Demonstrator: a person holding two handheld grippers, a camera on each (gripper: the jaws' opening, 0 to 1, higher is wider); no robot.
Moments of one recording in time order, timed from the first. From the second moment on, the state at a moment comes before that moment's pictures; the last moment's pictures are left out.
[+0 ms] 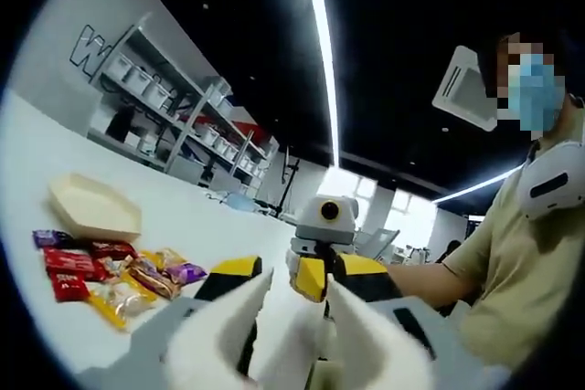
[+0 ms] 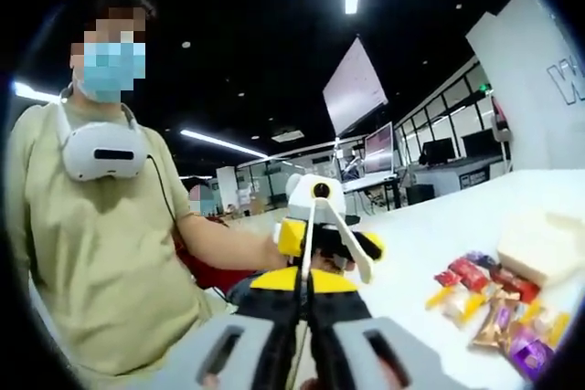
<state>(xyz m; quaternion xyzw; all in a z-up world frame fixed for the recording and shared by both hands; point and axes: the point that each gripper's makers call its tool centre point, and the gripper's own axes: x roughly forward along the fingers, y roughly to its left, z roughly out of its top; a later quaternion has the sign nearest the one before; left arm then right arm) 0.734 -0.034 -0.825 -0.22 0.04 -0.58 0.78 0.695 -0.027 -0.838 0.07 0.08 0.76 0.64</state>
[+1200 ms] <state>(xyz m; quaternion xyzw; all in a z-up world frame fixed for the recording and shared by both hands) 0.727 -0.035 -0.839 -0.18 0.05 -0.59 0.79 0.695 -0.028 -0.847 0.06 0.10 0.76 0.64</state>
